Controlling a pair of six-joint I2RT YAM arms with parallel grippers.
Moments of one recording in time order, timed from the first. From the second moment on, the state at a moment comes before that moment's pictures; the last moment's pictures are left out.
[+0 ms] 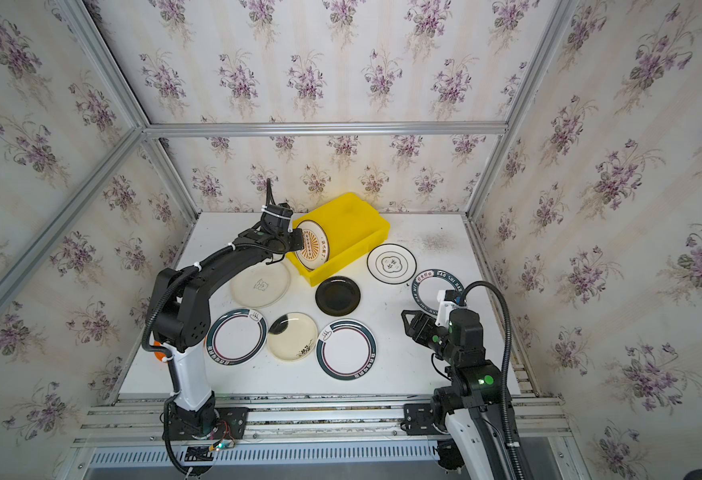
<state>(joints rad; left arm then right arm) -0.37 1.98 1.59 -0.39 -0.07 -0.39 0.10 0.40 0.50 -0.68 -0.33 0.66</state>
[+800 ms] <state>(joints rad) -0.38 1.98 1.65 -0.48 -0.07 -0.32 0.10 0.39 0.50 -0.77 -0.26 0.70</state>
